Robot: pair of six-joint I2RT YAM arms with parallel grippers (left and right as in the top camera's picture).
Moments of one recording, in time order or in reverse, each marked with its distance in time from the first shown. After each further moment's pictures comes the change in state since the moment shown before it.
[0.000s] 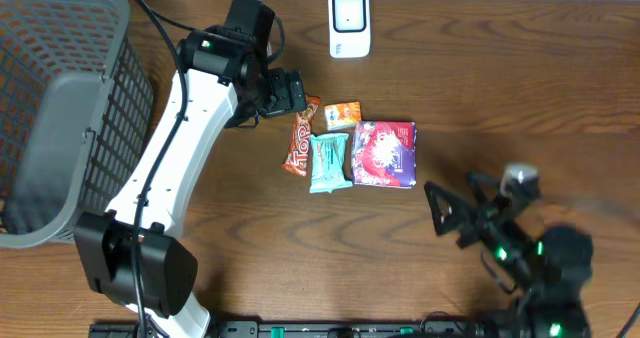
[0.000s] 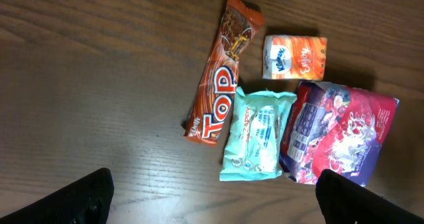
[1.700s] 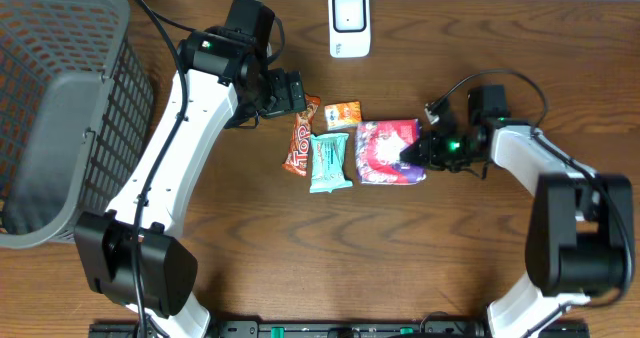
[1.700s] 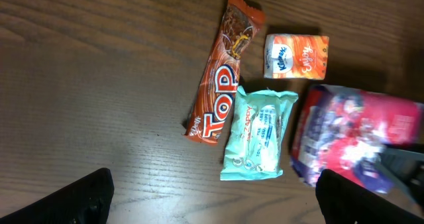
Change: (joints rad) left arm 0.000 0.000 -0.004 0.000 0.000 0.000; right arm -0.001 1.390 0.600 -0.245 -0.180 -0.330
